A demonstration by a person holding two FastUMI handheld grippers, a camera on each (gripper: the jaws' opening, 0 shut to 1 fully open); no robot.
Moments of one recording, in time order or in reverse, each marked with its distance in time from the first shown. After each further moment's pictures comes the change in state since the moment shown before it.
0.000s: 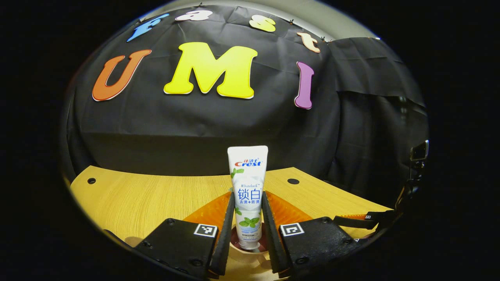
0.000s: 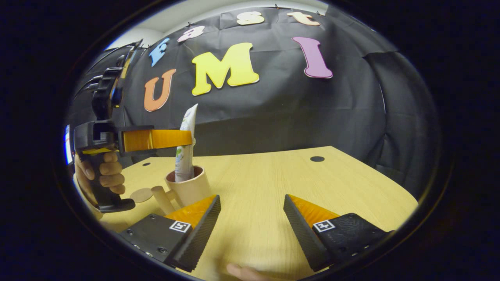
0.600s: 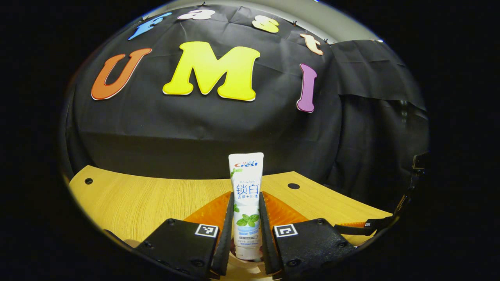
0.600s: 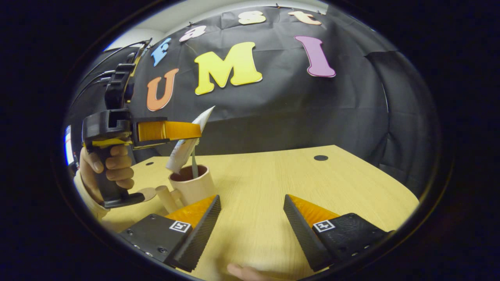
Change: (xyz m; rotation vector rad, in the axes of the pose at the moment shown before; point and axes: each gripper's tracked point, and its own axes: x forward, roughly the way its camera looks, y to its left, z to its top) left arm 0.020 -0.002 0.004 -0.023 0.002 -0.004; right arm -0.001 0.004 -0.001 -0.003 0.004 0.023
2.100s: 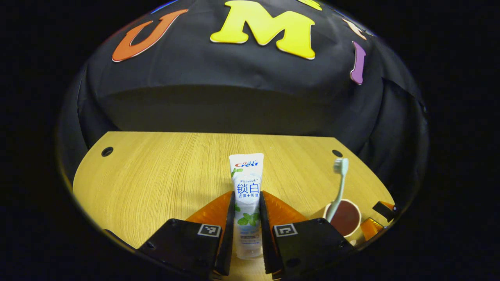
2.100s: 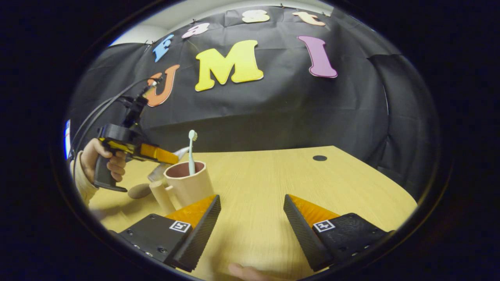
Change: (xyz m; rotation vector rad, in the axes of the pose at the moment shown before) left arm -0.020 0.107 -0.055 -0.111 0.306 0.169; right arm 0.004 -0.002 -0.004 -0.036 0.013 -0.015
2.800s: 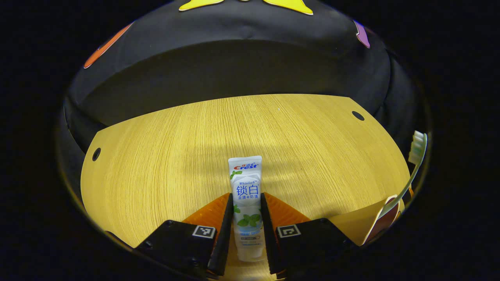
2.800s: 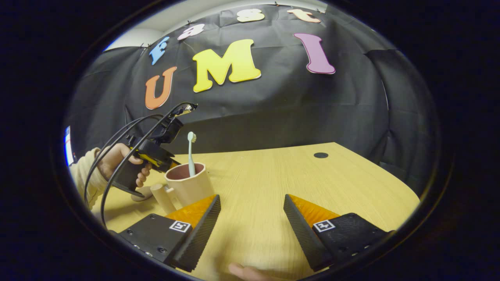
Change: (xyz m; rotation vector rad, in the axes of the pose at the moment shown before) left arm 0.068 0.024 -0.085 0.102 0.352 0.067; right arm 0.001 -0.001 0.000 0.045 0.018 0.012
